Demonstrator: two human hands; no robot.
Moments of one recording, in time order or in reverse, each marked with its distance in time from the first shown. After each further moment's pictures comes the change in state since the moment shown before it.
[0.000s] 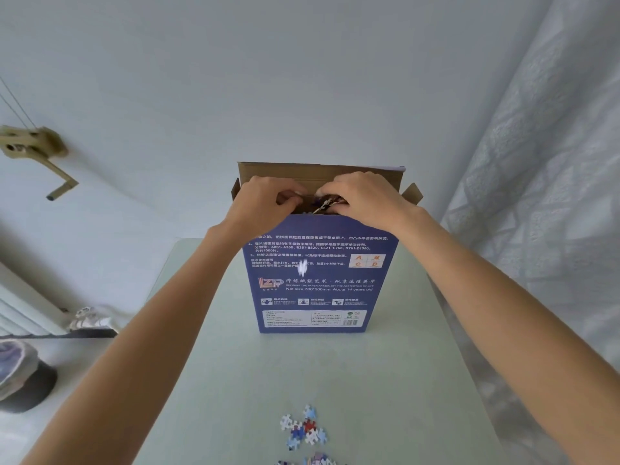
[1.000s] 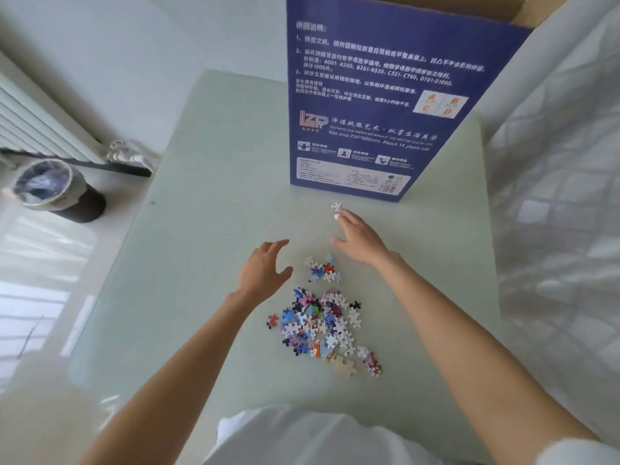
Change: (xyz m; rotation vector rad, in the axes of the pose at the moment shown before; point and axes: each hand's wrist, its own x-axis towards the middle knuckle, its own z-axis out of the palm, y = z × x) left_hand -0.319 -0.062 0.158 0.041 -0.438 -0.661; right_hand -0.172 -0.107 0.265 0.387 -0.567 0.288
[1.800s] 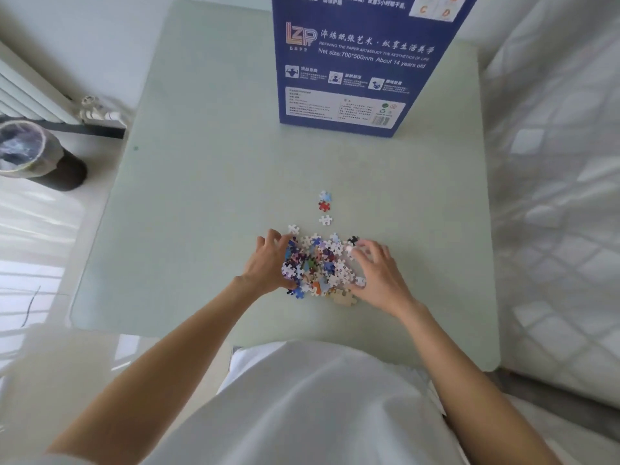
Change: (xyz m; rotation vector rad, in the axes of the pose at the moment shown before) left_hand -0.073 -0.013 0.053 0.179 -0.262 0.098; right_hand -0.180 -0.004 0.091 0.004 0.040 0.056
